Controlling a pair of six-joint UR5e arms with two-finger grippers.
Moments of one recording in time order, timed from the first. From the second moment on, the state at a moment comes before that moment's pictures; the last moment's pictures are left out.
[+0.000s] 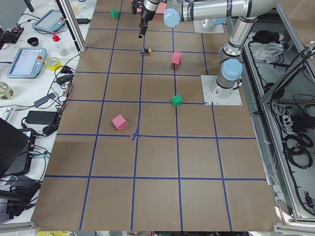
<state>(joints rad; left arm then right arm) -1.75 -1.60 -1.86 -0.84 1.61 -0.20 1.74 -1.45 1.60 -1.71 -1.55 0.00</state>
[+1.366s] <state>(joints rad) -2.07 -2.09 -2.07 -0.01 1.89 -0.53 1.61 -1.53 1.40 -1.52 -1.63 -0.06</state>
